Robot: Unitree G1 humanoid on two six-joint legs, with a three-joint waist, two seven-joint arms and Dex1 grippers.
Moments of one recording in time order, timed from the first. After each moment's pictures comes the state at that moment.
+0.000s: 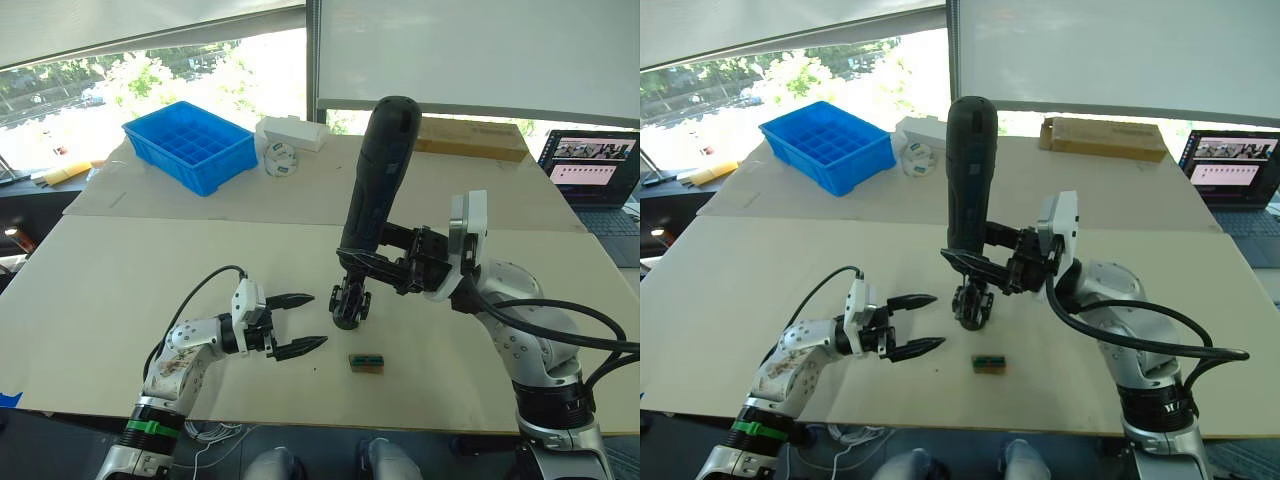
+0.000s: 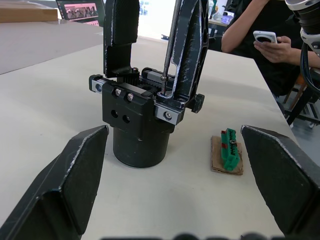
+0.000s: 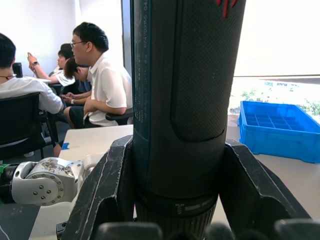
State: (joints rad) left arm -0.26 0.41 -0.09 0.06 -0.43 0.11 -1.17; right arm -0.46 -0.45 -0.01 -0.38 0.69 0.44 0.86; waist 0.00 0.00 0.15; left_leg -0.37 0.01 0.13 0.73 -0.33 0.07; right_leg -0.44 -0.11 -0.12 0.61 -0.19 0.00
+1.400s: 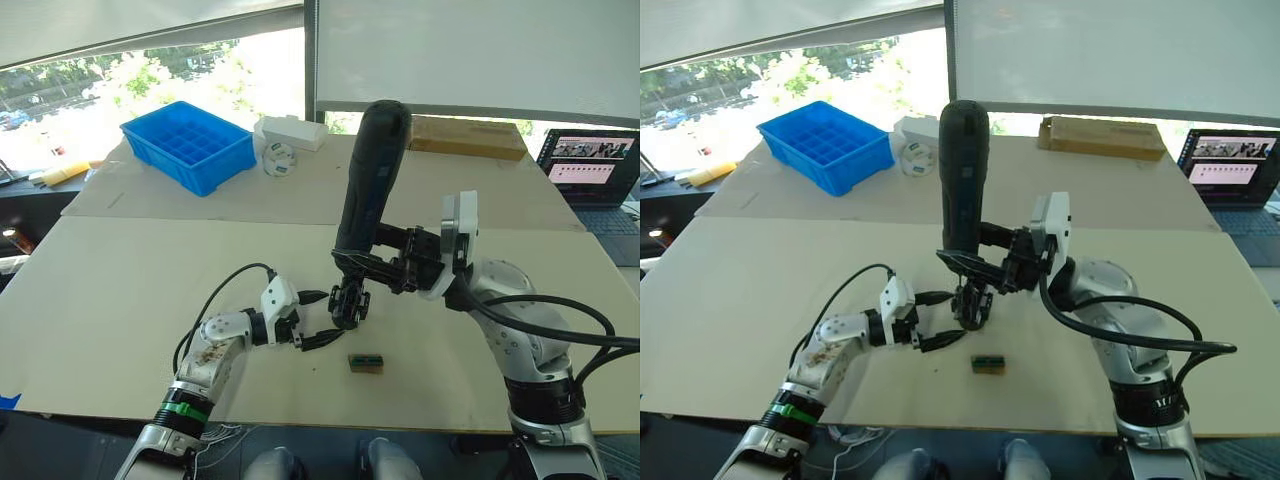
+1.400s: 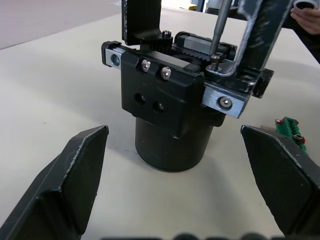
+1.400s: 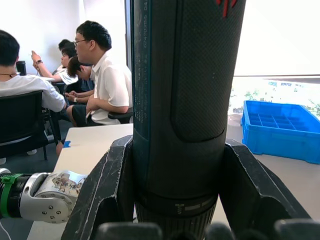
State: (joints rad) left arm -0.37 0.31 -0.19 0.21 -0.26 0.07 -1.04; right arm -0.49 -0.42 0.00 -0.35 0.65 0.43 0.88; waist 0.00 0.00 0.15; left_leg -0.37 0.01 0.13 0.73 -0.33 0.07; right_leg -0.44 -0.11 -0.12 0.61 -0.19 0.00
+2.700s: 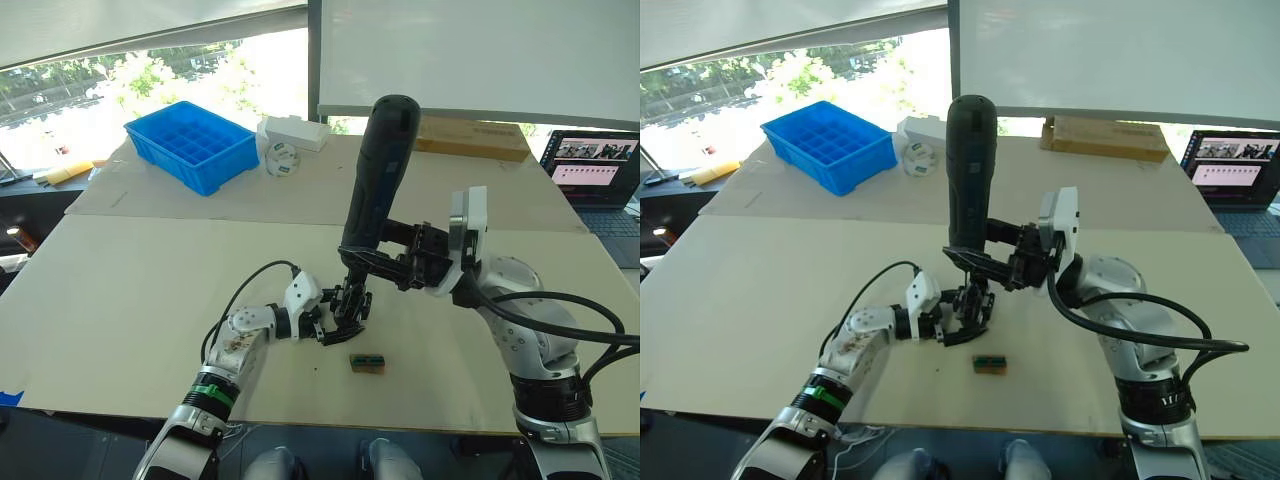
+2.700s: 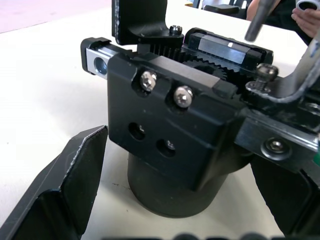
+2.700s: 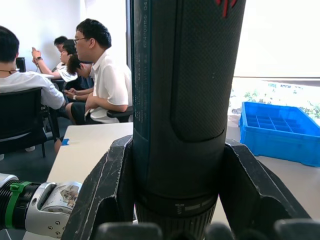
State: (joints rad) left arm -0.48 0.21 -0.22 0.39 -0.20 0.03 -1.00; right arm -0.49 -0.45 -0.03 -0.34 0.65 0.43 0.91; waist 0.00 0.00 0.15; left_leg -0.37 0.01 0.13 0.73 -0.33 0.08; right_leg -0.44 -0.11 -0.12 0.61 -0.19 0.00
